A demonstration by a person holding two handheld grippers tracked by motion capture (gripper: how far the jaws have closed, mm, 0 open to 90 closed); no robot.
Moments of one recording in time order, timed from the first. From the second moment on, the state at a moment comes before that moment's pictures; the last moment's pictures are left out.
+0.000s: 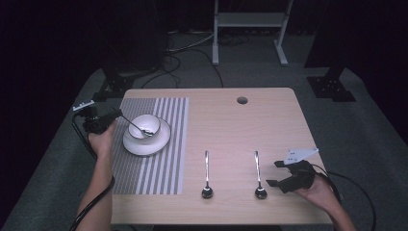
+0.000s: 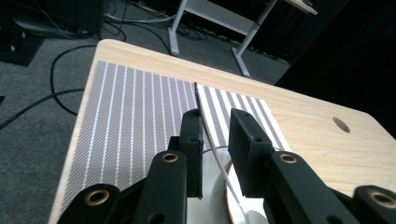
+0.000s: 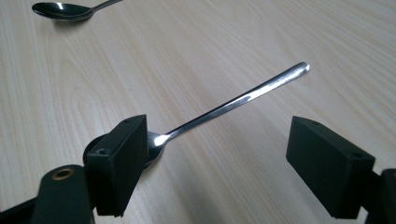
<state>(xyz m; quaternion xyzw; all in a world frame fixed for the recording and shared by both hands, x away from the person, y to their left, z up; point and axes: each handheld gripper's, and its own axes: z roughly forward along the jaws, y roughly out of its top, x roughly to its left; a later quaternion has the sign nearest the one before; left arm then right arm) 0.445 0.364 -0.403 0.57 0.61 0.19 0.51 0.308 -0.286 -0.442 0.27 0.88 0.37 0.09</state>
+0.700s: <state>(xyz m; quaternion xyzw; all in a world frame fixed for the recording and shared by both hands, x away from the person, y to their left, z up) 0.439 0.368 -0.404 0.59 0.60 0.19 0.50 0.306 -0.285 -0.441 0.27 0.88 0.37 0.09</state>
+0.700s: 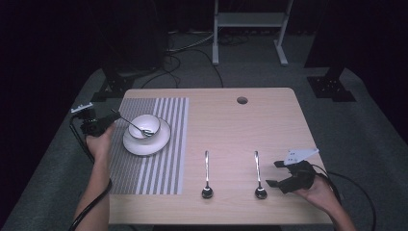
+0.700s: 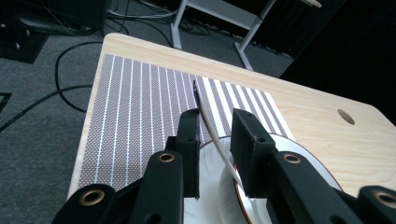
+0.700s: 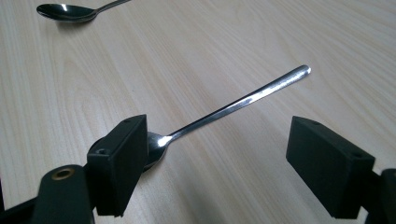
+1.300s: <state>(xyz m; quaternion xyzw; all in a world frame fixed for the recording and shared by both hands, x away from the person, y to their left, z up) 0.411 0.375 -0.407 0.62 0.57 0.19 0.50 0.307 -0.292 -0.439 0.28 0.88 0.37 0.10</state>
